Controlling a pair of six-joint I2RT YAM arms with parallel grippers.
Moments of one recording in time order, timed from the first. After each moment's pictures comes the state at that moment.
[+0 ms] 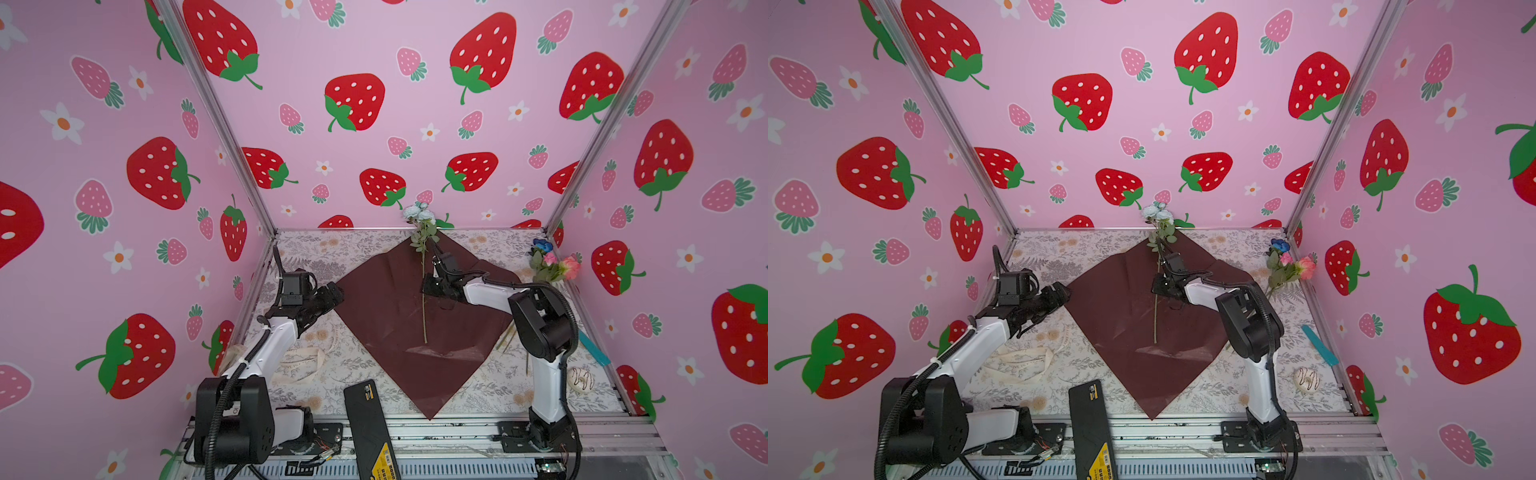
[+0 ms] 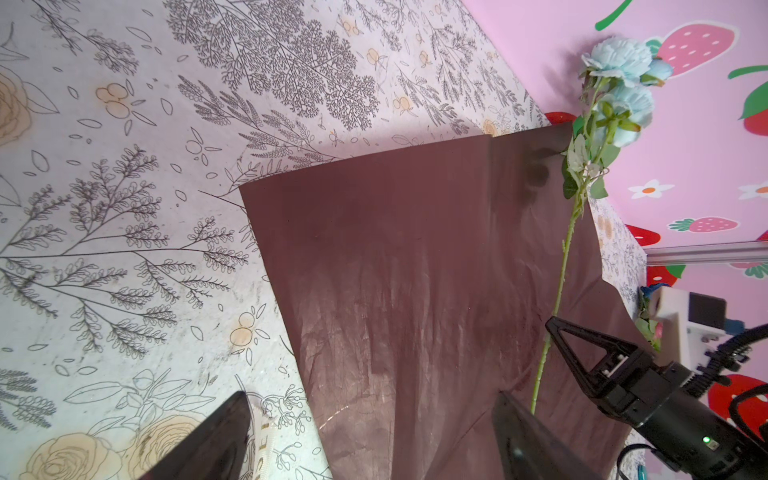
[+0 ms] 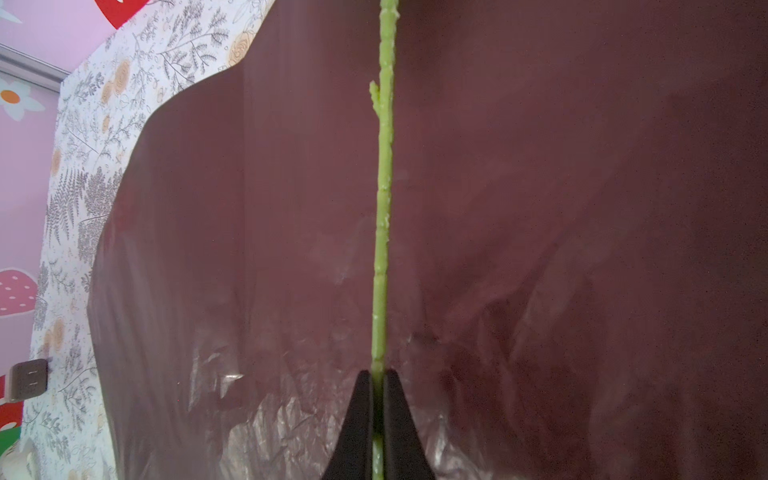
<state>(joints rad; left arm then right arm) 0.02 1.29 0.77 -0.28 0.27 -0.60 0.64 2.05 1.31 -0.07 -0.08 0.67</state>
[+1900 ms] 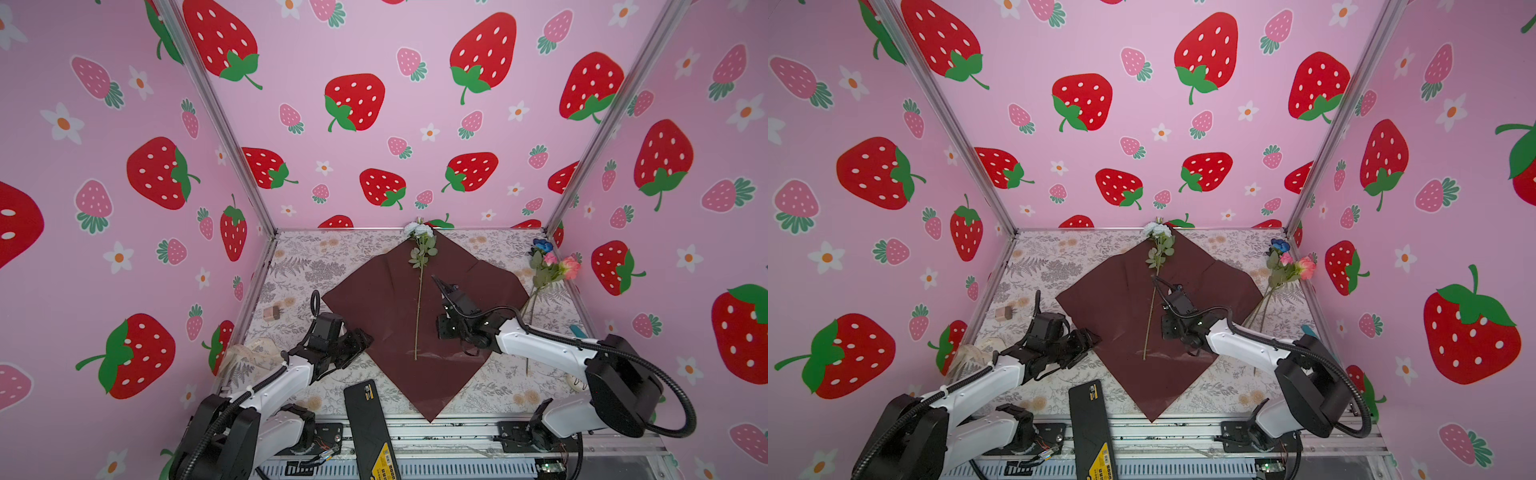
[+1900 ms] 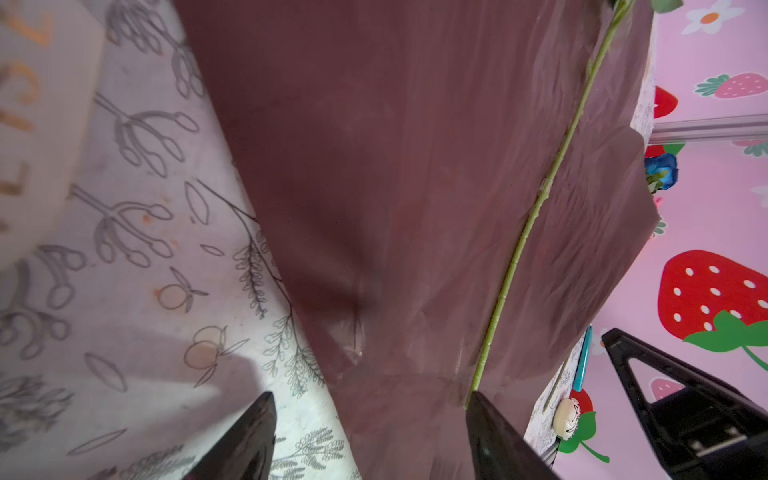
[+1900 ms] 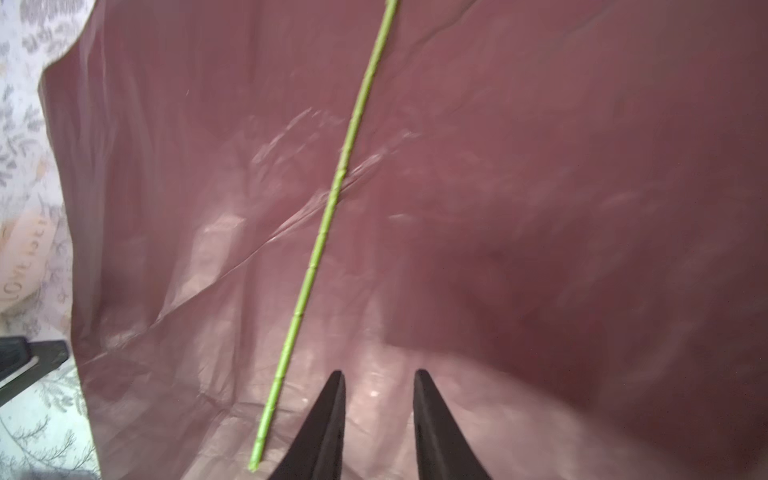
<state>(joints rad) -0.32 1.14 0.37 -0.13 0.35 -0.96 0.88 1.48 0.84 -0.28 0.15 0.57</state>
